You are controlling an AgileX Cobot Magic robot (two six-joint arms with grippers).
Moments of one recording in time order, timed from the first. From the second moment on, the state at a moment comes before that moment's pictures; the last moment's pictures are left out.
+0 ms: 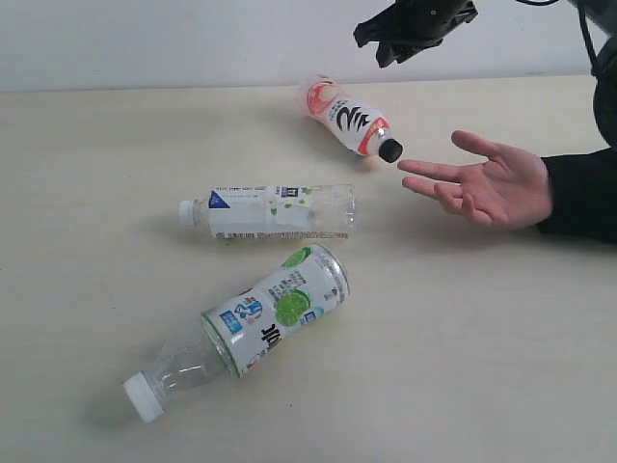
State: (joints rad) left arm -0.01 0.01 0.00 -0.09 0.15 -0.08; right arm 0.07 2.52 -2.43 0.20 1.03 -0.26
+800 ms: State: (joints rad) left arm -0.01 0.01 0.00 -0.09 0.15 -0.08; right arm 0.14 2.55 -2.44 0.30 1.09 -0.43
